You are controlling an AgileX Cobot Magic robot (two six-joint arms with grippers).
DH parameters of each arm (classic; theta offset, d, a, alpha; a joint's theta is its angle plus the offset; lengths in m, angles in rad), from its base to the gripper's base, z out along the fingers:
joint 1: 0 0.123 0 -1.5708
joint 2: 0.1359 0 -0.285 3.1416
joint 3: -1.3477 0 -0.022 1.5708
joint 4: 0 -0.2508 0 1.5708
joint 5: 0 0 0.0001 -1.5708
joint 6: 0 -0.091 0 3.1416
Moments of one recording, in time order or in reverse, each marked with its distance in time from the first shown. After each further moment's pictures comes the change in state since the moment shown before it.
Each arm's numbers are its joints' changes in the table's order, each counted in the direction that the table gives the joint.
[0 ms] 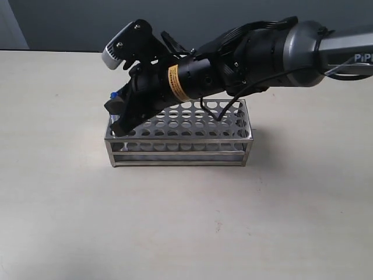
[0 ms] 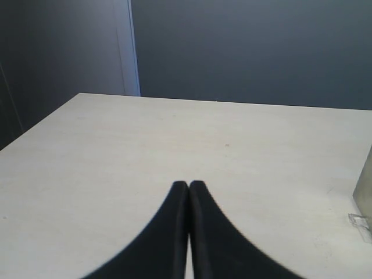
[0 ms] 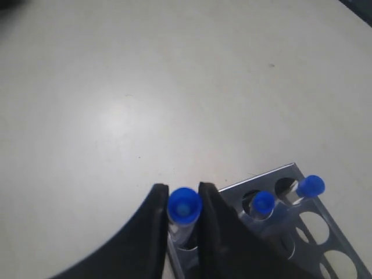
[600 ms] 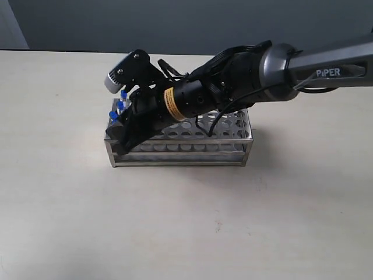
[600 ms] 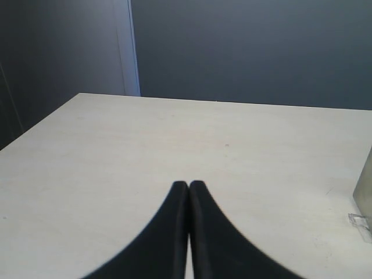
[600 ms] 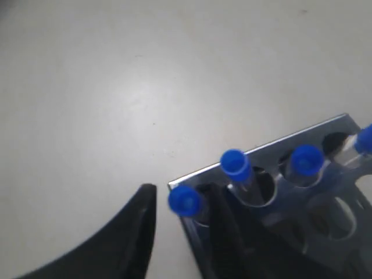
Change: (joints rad) left arm 0.000 0.000 0.000 0.000 0.000 0.000; right arm 0.000 0.101 0.006 -0.025 -0.048 -0.002
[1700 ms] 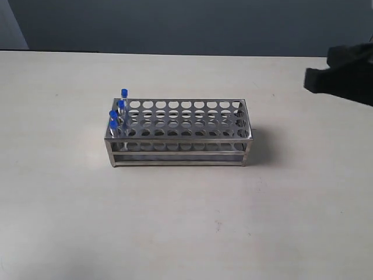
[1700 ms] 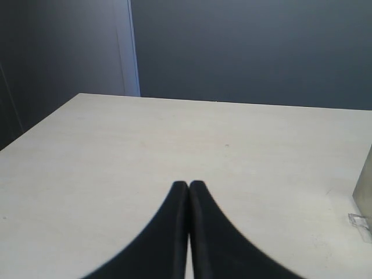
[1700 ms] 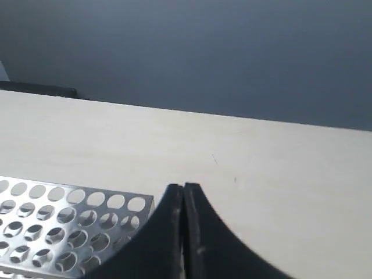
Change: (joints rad) left arm 0.000 0.000 0.000 0.000 0.000 0.000; right arm -0.144 -1.115 -0.739 -0.364 0.843 -0.033
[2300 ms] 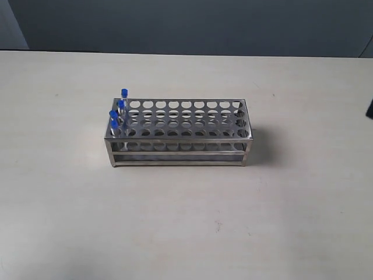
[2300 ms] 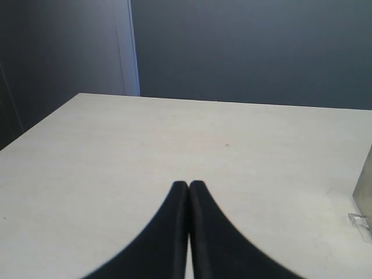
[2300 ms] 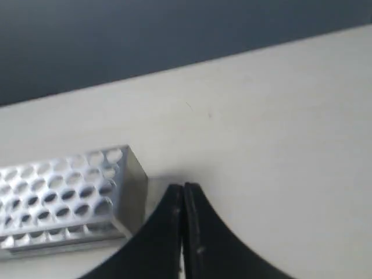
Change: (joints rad) left arm 0.000 0.000 0.000 0.000 0.000 0.000; right arm -0.042 -0.277 -0.119 -0.574 0.169 0.314
